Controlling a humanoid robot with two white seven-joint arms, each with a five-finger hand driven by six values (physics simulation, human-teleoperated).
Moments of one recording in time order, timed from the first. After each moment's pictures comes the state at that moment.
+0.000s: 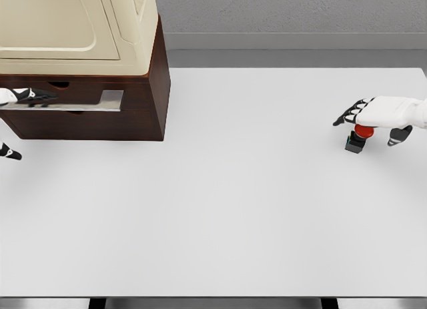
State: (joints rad) left arm -0.33 1.27 -0.34 -1.68 0.30 -0.14 -0.61; right arm -0.78 -0.90 0.74 -1.23 0.57 -0.61 0.61
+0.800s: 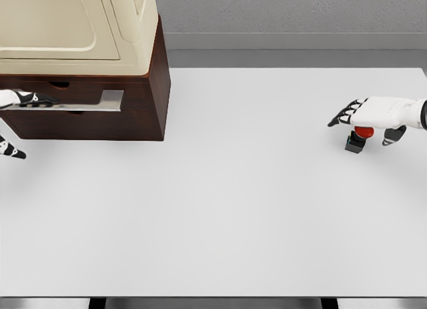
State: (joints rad) left arm -0.33 1.23 -0.34 -1.66 0.24 -0.12 -0.60; right arm -0.80 -0.89 0.76 -1.23 0.57 -0.61 0.61
